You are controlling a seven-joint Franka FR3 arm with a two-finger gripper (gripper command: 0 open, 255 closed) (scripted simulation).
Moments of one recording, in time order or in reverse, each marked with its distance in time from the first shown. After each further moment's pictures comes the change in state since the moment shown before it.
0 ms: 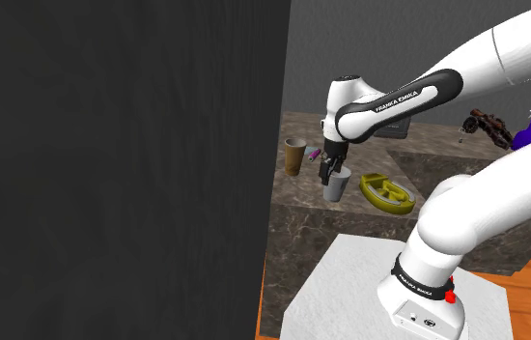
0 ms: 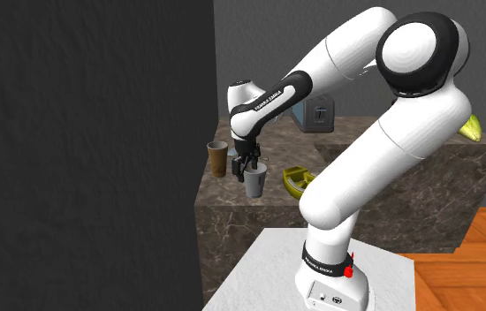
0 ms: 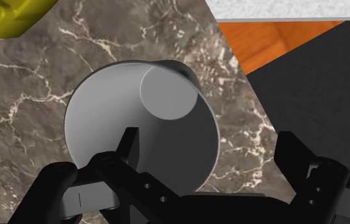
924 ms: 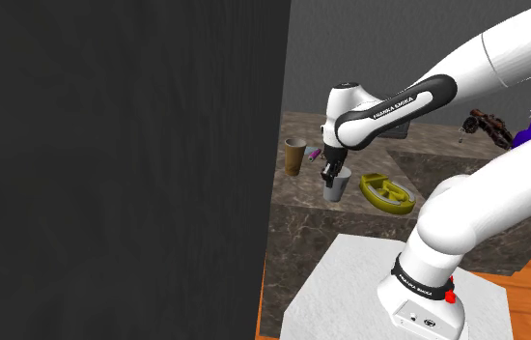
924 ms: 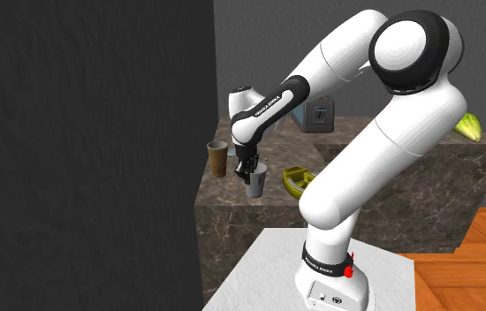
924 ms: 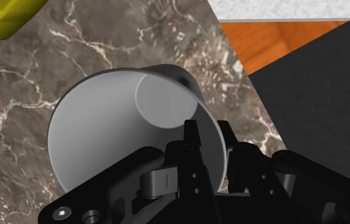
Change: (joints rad) arm -0.007 0.033 -0.009 -0.030 -0.014 0.064 0.005
